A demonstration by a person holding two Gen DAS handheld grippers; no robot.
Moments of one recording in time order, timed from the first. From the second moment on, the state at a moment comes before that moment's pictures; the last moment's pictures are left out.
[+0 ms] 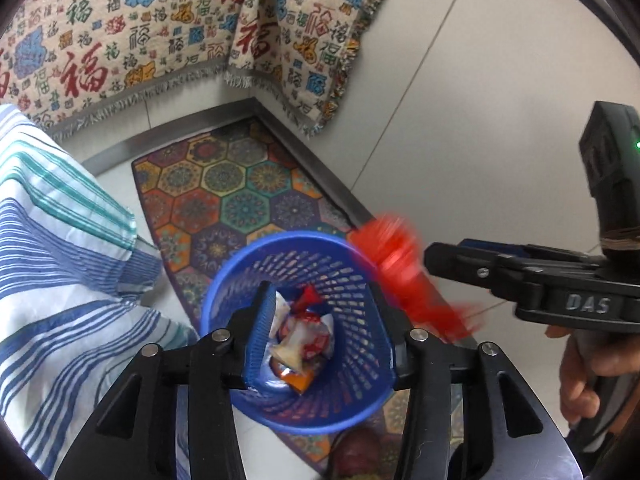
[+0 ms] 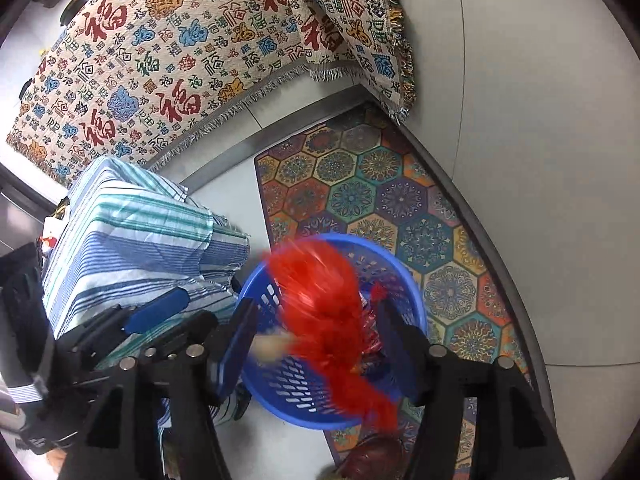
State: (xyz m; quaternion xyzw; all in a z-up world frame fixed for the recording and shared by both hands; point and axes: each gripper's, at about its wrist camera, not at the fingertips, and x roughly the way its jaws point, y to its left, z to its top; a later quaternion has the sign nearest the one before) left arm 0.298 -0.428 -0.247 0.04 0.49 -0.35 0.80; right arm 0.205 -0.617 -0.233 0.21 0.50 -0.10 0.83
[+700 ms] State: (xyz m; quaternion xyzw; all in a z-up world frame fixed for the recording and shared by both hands) left arm 0.252 -0.205 -0.161 0.08 0.45 -0.27 0.85; right arm 0.244 -0.369 -0.152 -0.02 0.41 0.05 0.91
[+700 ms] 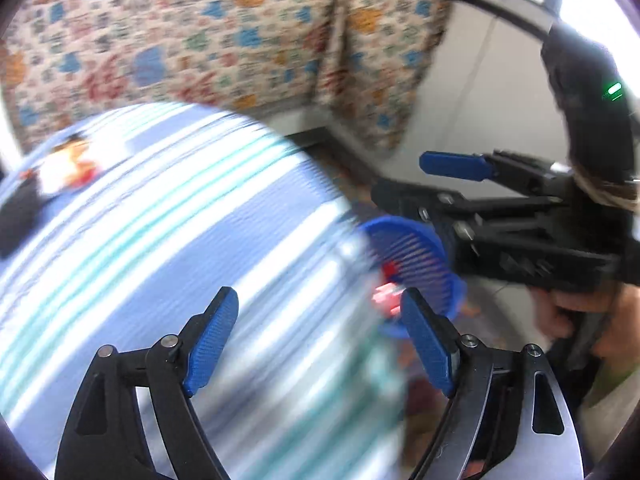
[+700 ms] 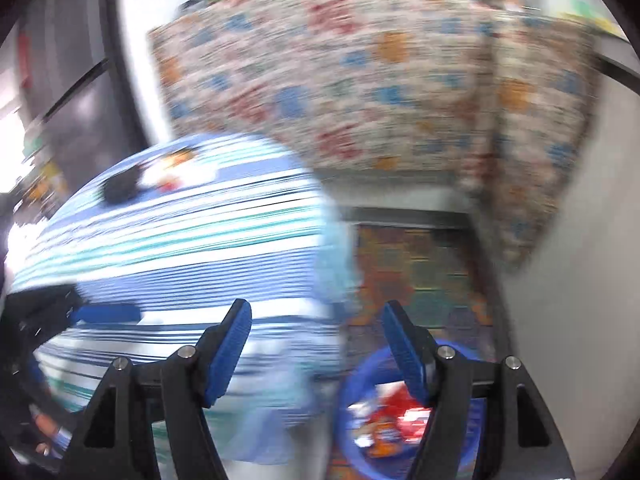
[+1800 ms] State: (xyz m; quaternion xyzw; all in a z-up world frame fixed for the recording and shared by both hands) left arm 0.421 0.041 -0.154 0.10 0.42 -0.24 0.87; right arm 0.308 -0.216 -0.214 -0.09 0.45 0.12 0.88
